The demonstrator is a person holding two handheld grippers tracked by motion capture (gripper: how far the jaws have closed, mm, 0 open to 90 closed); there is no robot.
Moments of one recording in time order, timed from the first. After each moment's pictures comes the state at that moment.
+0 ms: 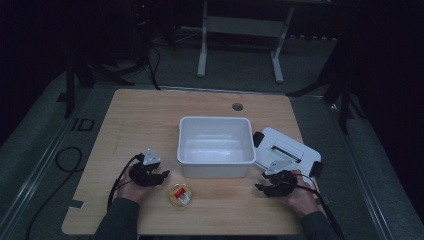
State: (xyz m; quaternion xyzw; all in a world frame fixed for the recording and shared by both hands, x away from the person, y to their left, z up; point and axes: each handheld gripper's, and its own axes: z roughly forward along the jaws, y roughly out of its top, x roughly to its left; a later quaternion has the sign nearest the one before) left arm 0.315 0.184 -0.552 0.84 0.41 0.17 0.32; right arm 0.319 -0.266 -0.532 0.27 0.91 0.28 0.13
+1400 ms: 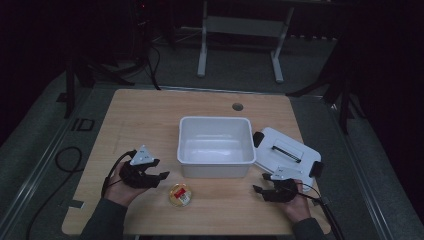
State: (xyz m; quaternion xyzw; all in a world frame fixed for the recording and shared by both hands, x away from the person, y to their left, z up) left arm 0.284 0.187 -0.482 0.85 0.35 0.14 0.38; right arm 0.305 -0.278 -0.559 0.31 0.86 0.38 0.14
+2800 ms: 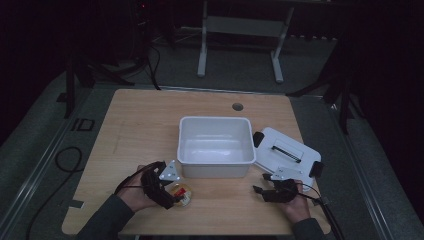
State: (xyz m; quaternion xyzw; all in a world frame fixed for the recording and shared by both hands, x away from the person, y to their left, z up) left arm 0.274 0.132 -0.492 0.94 0.19 0.10 0.28; right arm 0.304 -0.278 -0.559 0.32 0.86 0.38 0.14
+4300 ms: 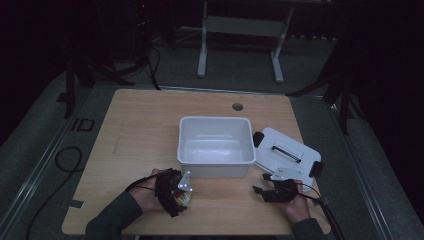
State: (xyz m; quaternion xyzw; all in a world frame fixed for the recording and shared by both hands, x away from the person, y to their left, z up) left arm 0.279 0.100 -0.521 0.97 0.11 0.08 0.19; right arm 0.303 -0.277 -0.559 0.31 0.86 0.38 0.14
